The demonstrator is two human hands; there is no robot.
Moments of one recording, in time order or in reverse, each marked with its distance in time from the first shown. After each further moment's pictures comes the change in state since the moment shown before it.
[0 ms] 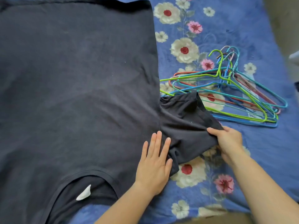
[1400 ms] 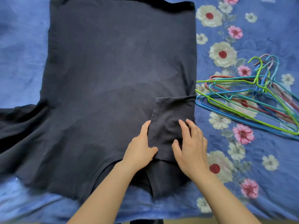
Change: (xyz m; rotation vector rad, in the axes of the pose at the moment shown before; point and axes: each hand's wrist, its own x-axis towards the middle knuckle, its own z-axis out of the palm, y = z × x) left_hand -0.040 -0.101 -0.100 -0.819 -0.139 -0.557; right_hand -0.147 0.026 0.122 -0.901 -0.127 -0.923
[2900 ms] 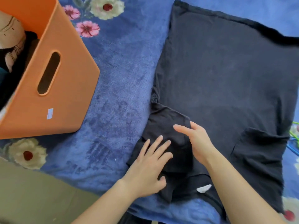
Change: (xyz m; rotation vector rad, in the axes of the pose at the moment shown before) left_hand -0.090 -0.172 -0.150 0.602 0.200 0.433; right_hand 0.040 -0.257 0.050 1.076 -0.703 0.365
